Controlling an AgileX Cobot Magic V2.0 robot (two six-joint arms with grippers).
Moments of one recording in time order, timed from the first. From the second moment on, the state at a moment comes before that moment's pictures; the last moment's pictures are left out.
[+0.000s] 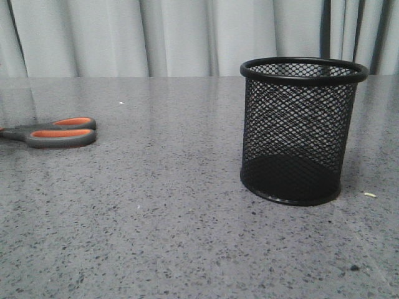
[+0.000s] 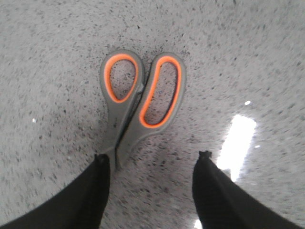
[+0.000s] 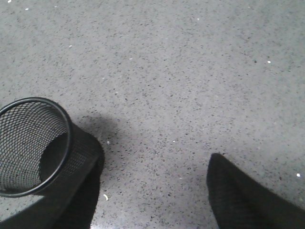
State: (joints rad) left arm -0.04 1.48 -1.24 -0.46 1.15 1.36; right arm 0.10 0.84 -0.94 0.23 0.91 -0.16
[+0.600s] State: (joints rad) left arm -0.14 1.77 -1.42 -0.24 1.18 1.51; right arm 0.13 0.84 -0.94 0.23 0.91 -0.17
